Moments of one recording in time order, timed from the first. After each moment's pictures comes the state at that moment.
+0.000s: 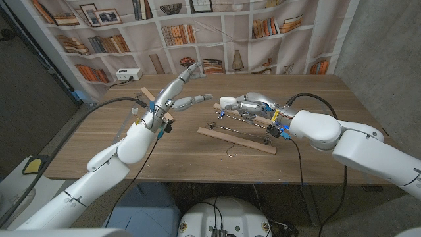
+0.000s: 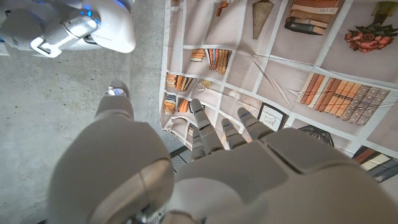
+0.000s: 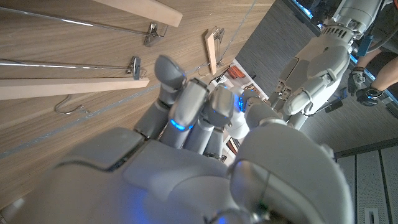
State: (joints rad) left arm 1.24 0.75 0.21 -2.06 0.28 -0.28 0.29; left_hand 0.78 -0.06 0.22 -0.13 0.27 0.03 -0.09 0.20 0.18 0.46 -0.16 0.23 0.28 0.04 -0.06 0.19 0.17 0.09 0.03 0.19 0.17; right arm -1.04 -1.05 -0.41 -2.44 0.42 -0.39 -0.05; right_hand 0.69 0.13 0.67 -0.14 0.18 0.79 -0.01 0.19 0.22 1.29 -0.20 1.37 1.07 1.32 -0.21 1.53 1.23 0.99 -0.16 1.55 0.70
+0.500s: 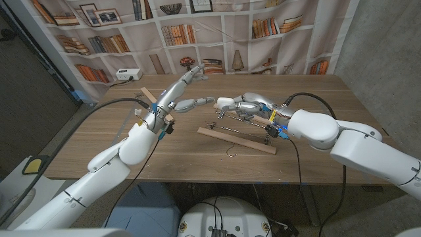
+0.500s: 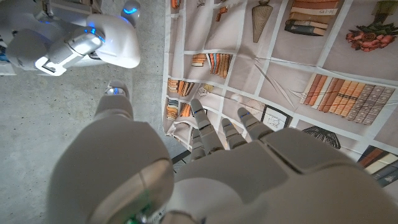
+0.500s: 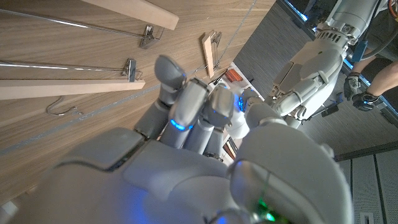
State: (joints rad) left arm 1.24 0.76 0.23 -2.08 0.32 -0.26 0.30; left_hand 0.79 -0.06 0.21 -0.13 0.28 0.03 -0.09 0.20 0.18 0.46 -0.16 0.23 0.28 0.04 -0.06 0.19 0.17 0.09 0.03 0.19 0.17; right arm -1.01 -1.04 -0.43 -2.45 0.40 -0.42 -0.04; right_hand 0.70 0.12 0.67 -0.14 0.18 0.79 -0.01 0.18 0.22 1.29 -0.20 1.37 1.08 1.32 -0.21 1.53 1.23 0.99 -0.16 1.55 0.69
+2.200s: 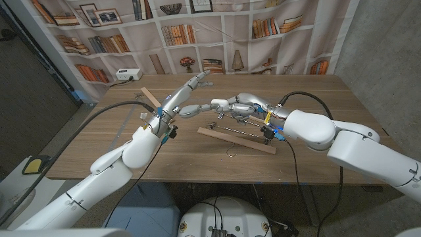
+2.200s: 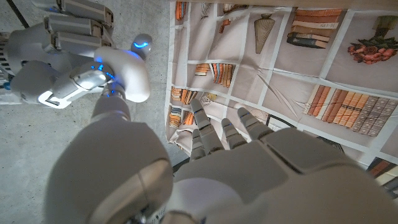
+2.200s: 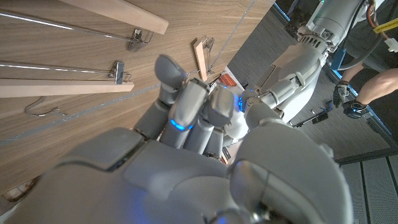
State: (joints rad) left arm 1.25 0.79 0.26 -2.09 0.32 -0.23 0.30; left_hand 0.81 -0.05 0.20 -0.13 0.31 0.03 -0.09 0.20 0.19 0.46 -0.16 0.23 0.29 0.04 -0.06 0.19 0.17 0.09 0.03 0.19 0.17; right arm -0.99 -1.03 -0.47 -2.50 0.36 -0.45 -0.03; right_hand 0.70 0.13 0.67 -0.14 0.18 0.79 -0.01 0.18 0.22 1.29 -0.20 1.37 1.08 1.32 -0.21 1.53 1.23 0.99 -0.15 1.55 0.69
